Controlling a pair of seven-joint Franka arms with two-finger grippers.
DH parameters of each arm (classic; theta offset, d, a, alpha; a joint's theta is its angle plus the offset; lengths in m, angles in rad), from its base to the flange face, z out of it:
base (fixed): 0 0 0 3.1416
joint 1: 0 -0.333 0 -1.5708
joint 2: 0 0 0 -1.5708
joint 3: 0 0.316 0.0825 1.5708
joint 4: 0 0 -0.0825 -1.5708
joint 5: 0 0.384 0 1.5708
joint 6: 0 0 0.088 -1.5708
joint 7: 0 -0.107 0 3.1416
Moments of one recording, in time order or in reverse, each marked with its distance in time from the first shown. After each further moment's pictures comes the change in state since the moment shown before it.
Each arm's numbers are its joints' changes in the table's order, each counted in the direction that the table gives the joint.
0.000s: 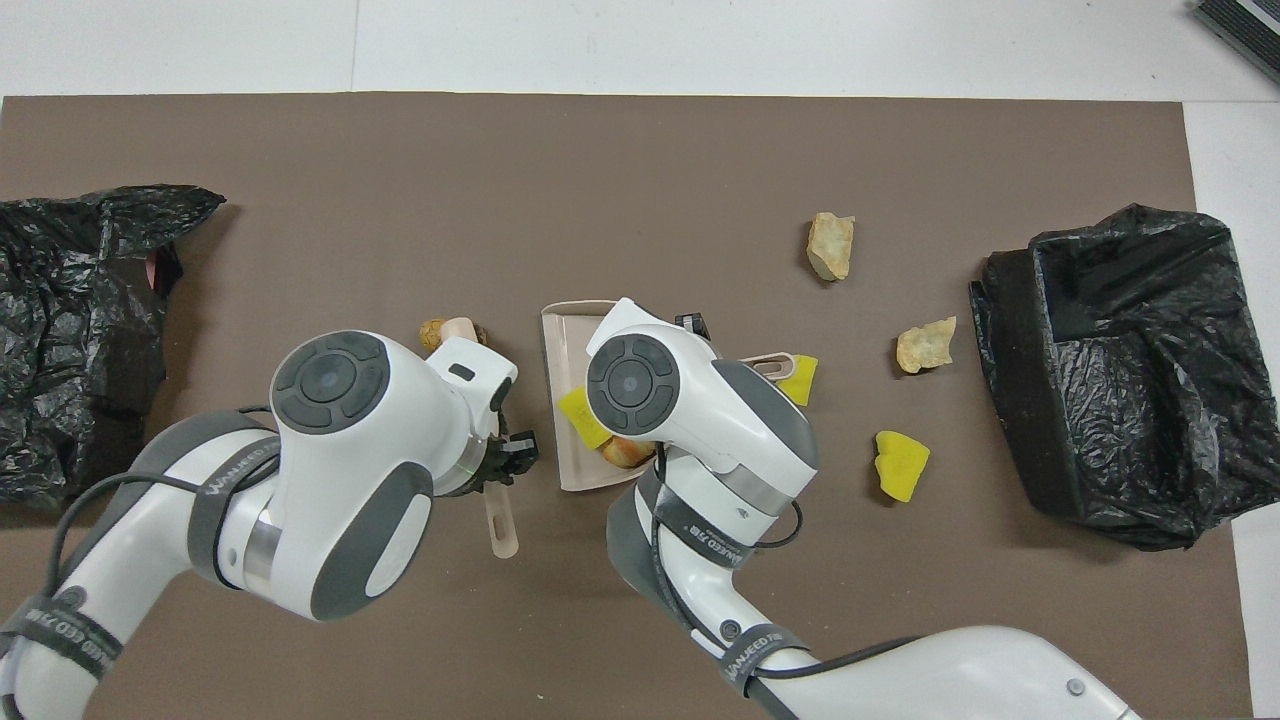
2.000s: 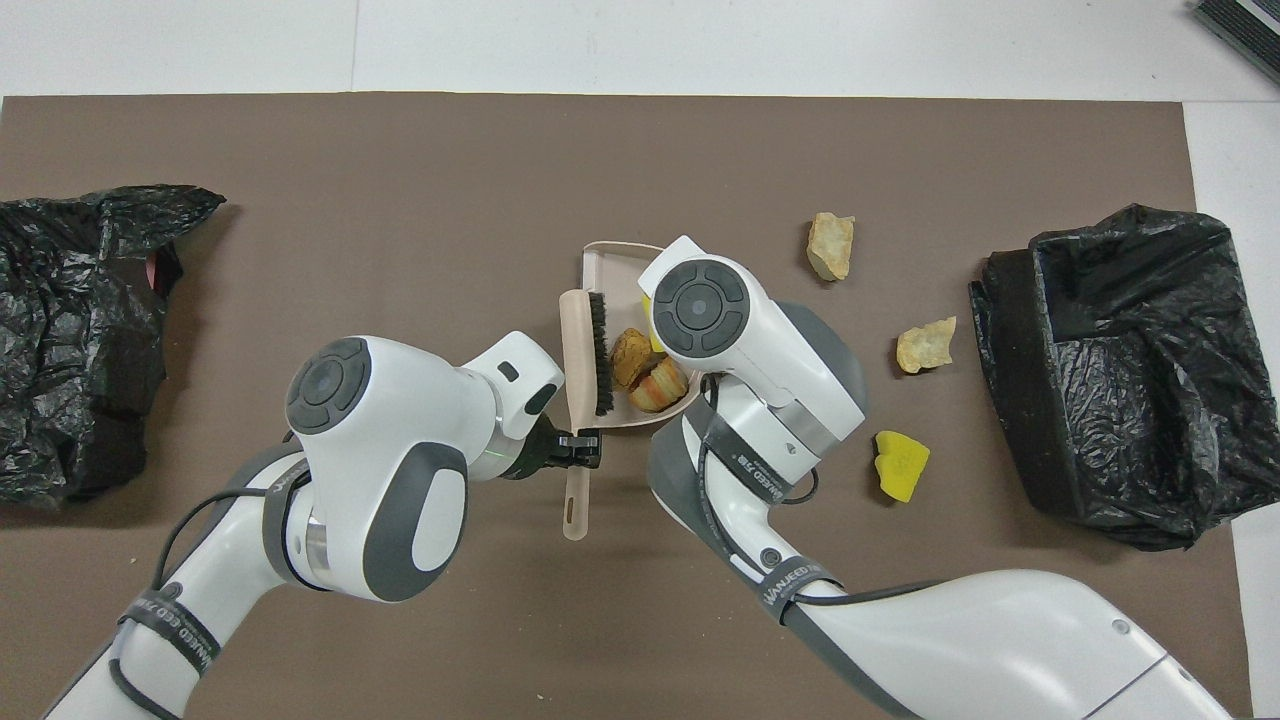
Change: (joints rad) left arm 0.039 -0.084 -0.014 -0.015 -0.422 0.239 -0.485; right arm 0.091 -0.051 -0.002 0.081 0.018 0.008 -0.047
